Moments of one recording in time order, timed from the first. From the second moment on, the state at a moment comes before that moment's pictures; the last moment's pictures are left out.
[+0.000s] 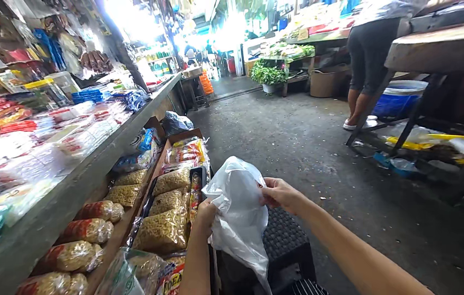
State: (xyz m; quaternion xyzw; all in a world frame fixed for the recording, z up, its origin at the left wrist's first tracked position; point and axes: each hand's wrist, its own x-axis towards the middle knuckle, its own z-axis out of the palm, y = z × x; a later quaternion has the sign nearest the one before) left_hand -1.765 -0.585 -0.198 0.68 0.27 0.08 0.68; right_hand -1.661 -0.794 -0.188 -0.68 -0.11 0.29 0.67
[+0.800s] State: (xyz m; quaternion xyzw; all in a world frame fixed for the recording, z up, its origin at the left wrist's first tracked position) left_hand -1.749 -0.568 -0.266 0.70 0.23 0.03 0.67; right_hand -1.644 -0.773 -0.228 -0.70 -0.09 0.26 0.66
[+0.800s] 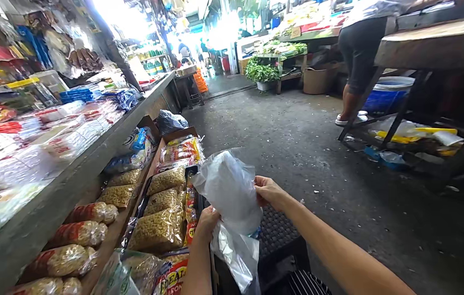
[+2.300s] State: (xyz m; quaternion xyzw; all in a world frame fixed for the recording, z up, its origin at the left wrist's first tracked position) left_hand -1.849 -0.662 -0.281 0.64 0.27 0.00 0.72; right_hand -1.903 -0.897 -0.361 -0.47 0.28 0.43 0.72
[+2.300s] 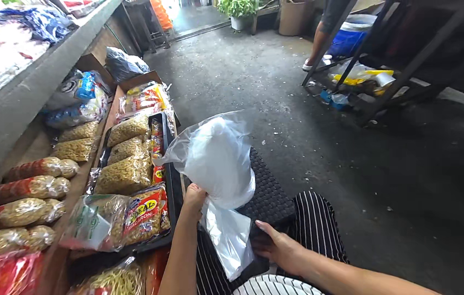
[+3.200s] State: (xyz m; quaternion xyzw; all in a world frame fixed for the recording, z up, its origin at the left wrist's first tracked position) left_hand -1.886 -0.656 -0.277 0.79 0.05 -0.04 0.61; right_hand -1.789 -0.871 -0.313 -0.74 -0.30 0.10 0.59
